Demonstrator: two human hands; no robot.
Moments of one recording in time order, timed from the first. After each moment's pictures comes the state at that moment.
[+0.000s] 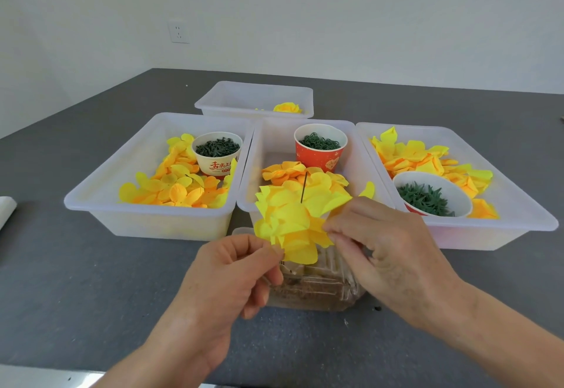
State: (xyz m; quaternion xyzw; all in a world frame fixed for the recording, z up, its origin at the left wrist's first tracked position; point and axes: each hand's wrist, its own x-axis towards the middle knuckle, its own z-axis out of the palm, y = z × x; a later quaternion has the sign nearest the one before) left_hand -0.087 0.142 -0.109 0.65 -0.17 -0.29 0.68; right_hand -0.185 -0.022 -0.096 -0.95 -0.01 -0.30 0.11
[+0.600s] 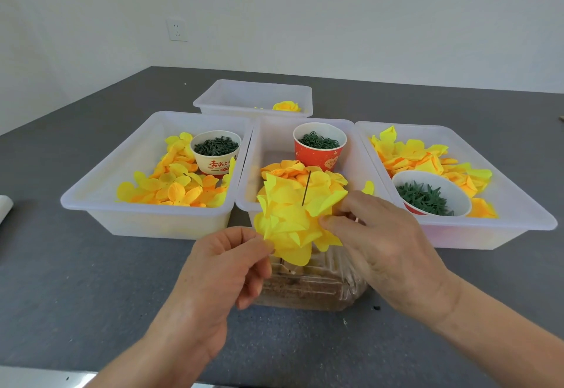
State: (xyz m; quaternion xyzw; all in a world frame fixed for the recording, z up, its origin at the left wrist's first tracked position) left_hand -0.079 0.139 -0.114 0.65 -0.16 -0.28 0.69; right_hand -0.174 -0.030 -0.105 -0.94 -0.04 -0.34 -0.02
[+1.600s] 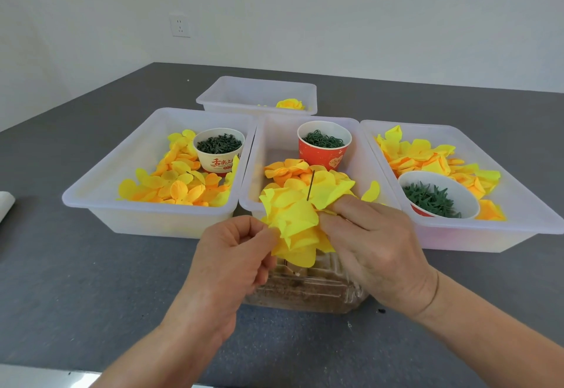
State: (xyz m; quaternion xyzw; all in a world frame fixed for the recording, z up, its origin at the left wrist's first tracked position) left_hand -0.071 0.128 -0.115 0.67 -0.17 -0.23 0.68; right_hand -0.151 -0.034 -0.126 -0.89 -0.09 -0.44 -0.01
